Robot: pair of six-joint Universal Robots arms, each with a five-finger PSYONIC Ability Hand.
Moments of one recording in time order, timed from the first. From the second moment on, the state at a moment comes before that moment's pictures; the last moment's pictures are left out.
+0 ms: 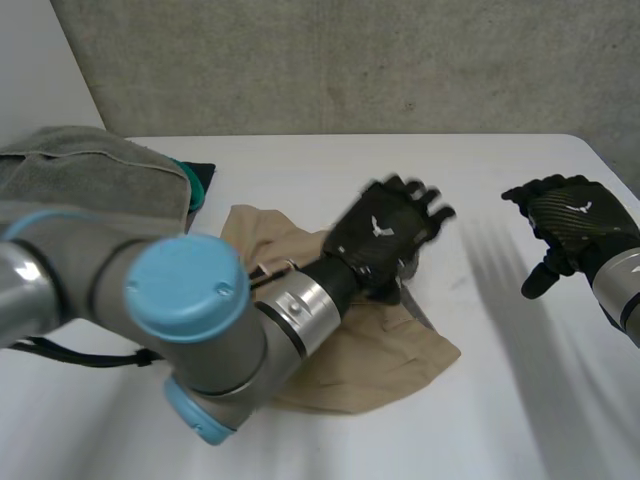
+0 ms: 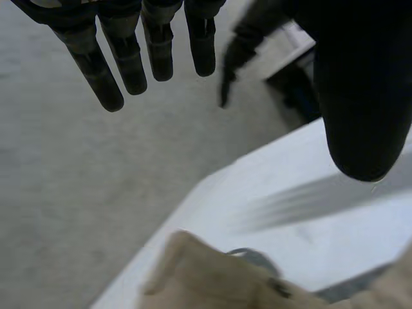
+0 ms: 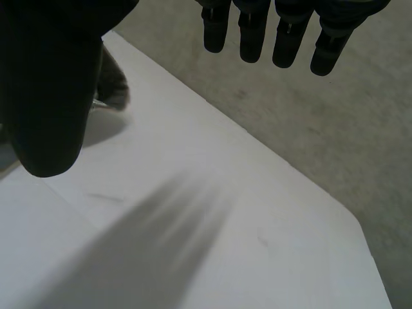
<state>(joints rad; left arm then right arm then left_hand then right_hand) 3.94 -2.07 -1.44 3.59 -1.30 3.46 1.72 -1.47 1.77 -0.06 1.37 2.75 0.31 0.30 0.31 0.30 0.11 0.23 0.21 0.21 0.21 0.05</state>
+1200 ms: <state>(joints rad) 4.35 -1.40 -1.82 3.36 -1.60 3.46 1.93 -1.51 1.55 0.07 1.38 2.45 1.15 1.19 1.19 1.20 0.97 1.09 1.18 1.18 1.20 1.00</state>
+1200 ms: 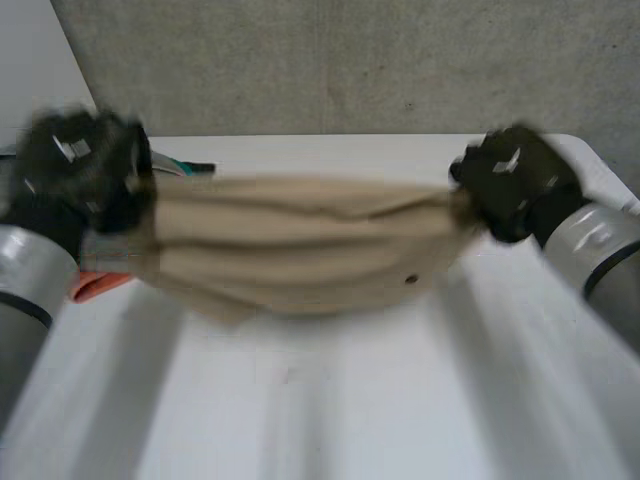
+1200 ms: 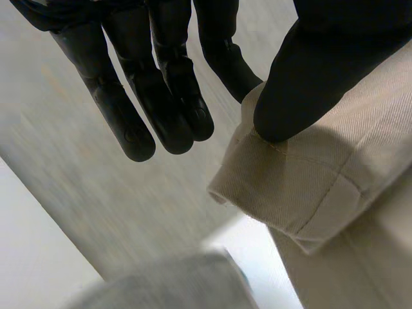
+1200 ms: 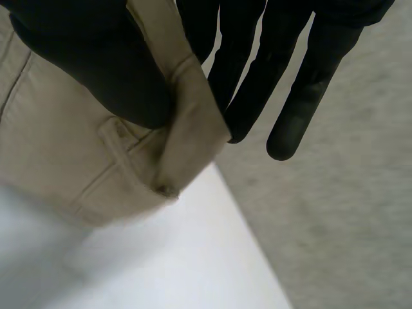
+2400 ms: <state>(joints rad) 4.21 -2.10 -1.40 3.81 -1.56 3.56 1.90 -1.01 1.26 -0.32 1.49 2.70 1.15 1.20 1.19 1.20 0.99 1.11 1.18 1.19 1.20 1.01</state>
